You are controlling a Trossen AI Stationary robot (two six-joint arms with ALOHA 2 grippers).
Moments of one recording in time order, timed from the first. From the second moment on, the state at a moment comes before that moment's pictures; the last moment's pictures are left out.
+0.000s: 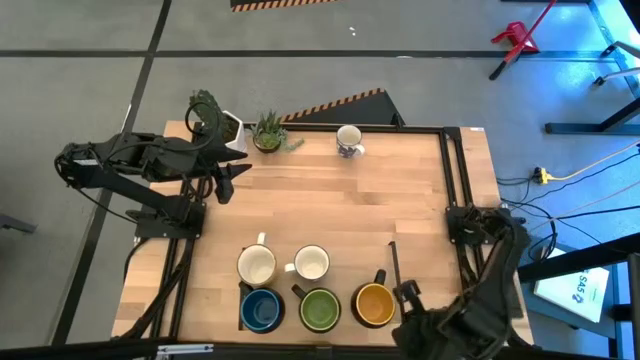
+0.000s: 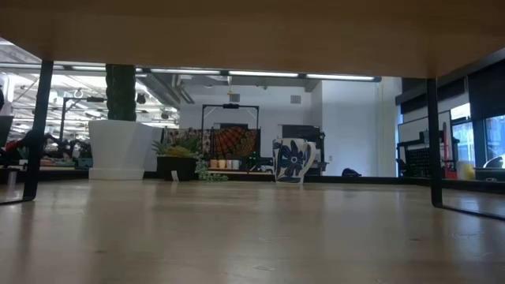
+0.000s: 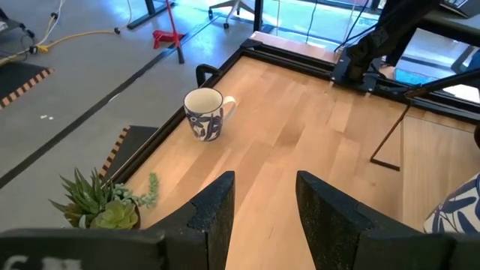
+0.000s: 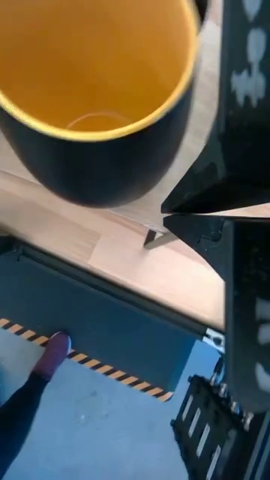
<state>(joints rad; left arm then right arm) -0.15 0.95 1.38 -0.99 -0.53 -0.36 0.91 2.01 2.27 -1.57 0.17 0.44</state>
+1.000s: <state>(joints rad) -0.15 0.95 1.38 -0.99 -0.53 -0.41 0.67 1.91 2.32 -1.57 0.27 0.03</state>
